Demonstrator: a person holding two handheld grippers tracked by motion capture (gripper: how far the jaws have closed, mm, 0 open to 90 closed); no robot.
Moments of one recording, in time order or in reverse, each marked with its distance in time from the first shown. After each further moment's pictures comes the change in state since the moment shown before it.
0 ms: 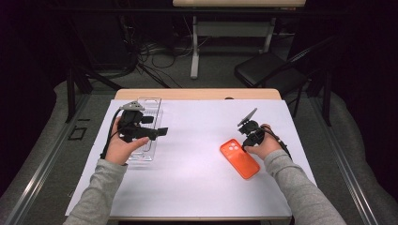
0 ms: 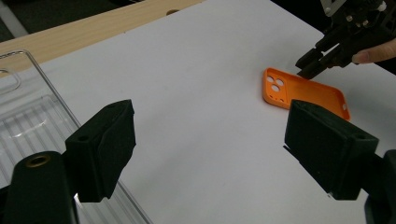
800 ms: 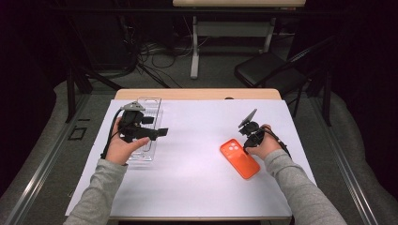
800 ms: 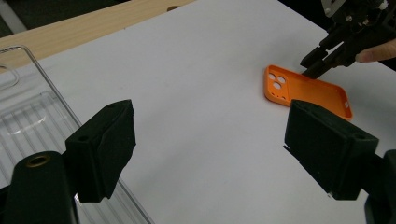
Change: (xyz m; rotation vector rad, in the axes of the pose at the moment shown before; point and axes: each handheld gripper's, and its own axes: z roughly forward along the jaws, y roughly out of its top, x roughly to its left) left arm 0.001 -0.001 0.002 0.015 0.000 0.004; right arm -0.002 -0.002 0.004 0.043 -0.002 0.024
